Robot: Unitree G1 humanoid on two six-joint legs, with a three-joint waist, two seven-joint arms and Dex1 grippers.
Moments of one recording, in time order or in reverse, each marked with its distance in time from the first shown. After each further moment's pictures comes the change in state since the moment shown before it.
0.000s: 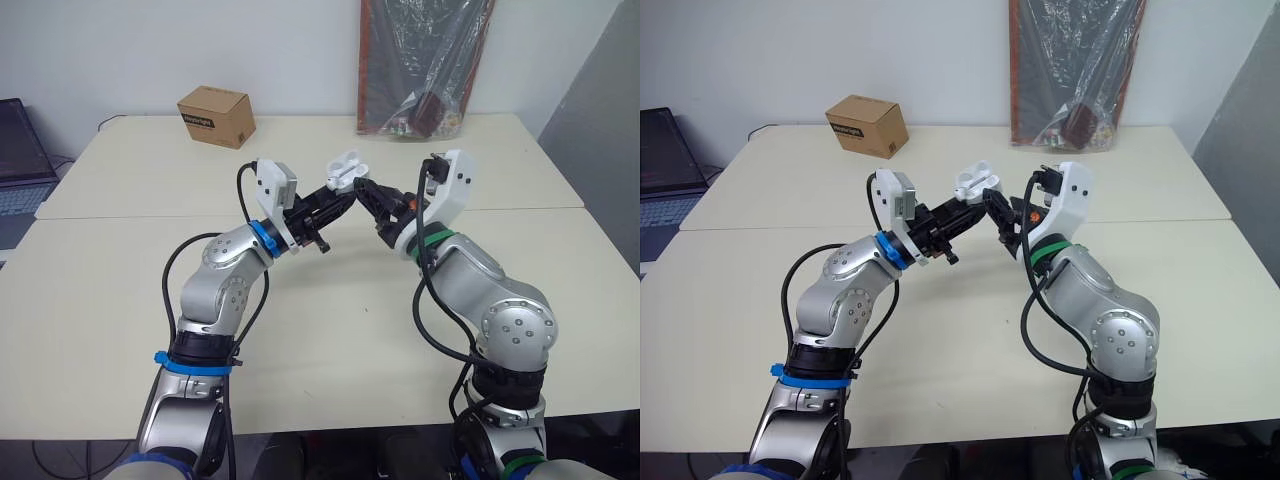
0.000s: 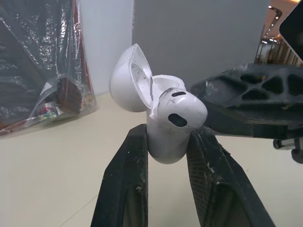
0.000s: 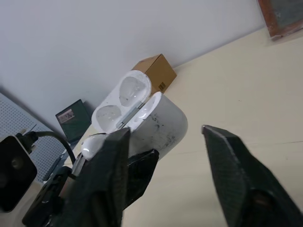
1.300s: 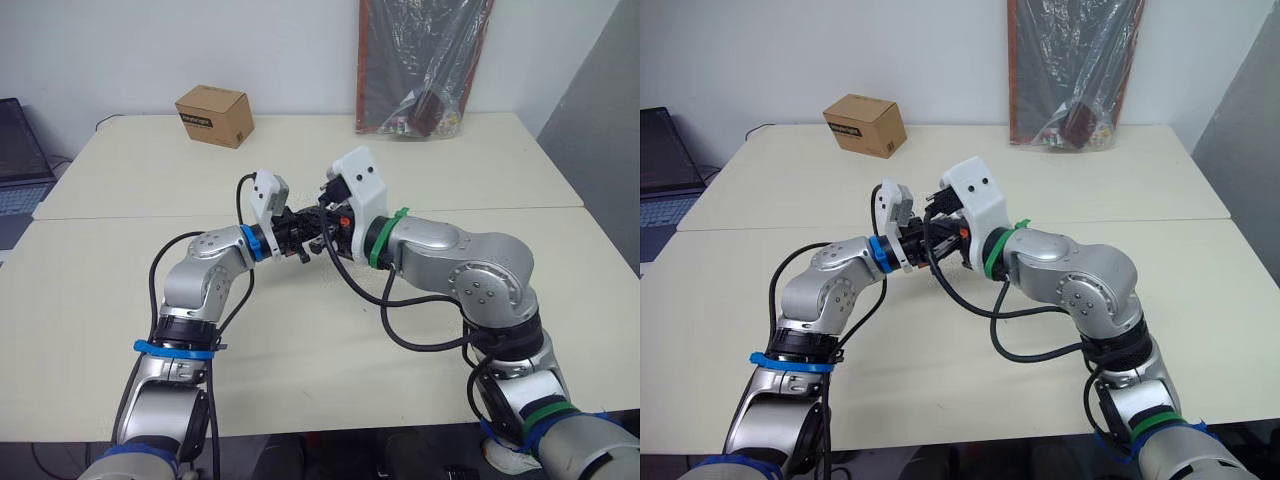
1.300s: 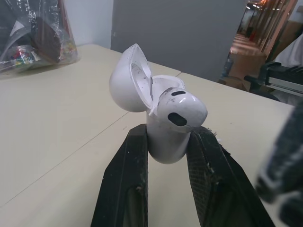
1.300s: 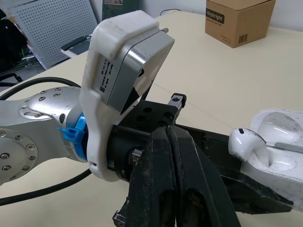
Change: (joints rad) left arm -0.051 0.102 -0.011 0.169 0.015 0.089 -0.183; right arm -0.287 -0.178 0.313 0.140 -0.266 0.200 0.418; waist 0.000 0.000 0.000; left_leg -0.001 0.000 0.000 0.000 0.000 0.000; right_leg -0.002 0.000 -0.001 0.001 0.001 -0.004
